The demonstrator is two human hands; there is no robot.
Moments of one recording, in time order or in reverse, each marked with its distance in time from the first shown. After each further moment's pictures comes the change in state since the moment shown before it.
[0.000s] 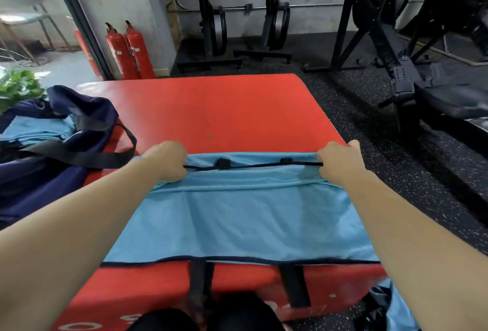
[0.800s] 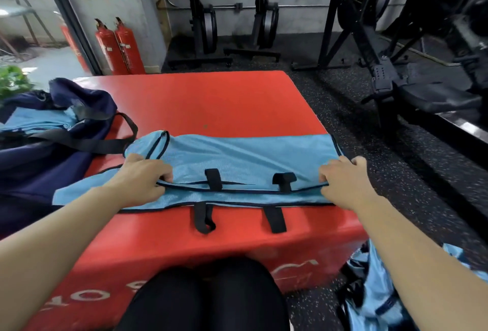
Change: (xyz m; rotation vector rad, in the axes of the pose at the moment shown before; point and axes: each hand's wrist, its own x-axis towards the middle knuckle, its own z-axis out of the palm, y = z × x) left_hand -0.083 -0.040 0.044 -0.078 0.302 0.347; right_hand -0.103 0.013 -0.001 0.045 -0.034 -0.029
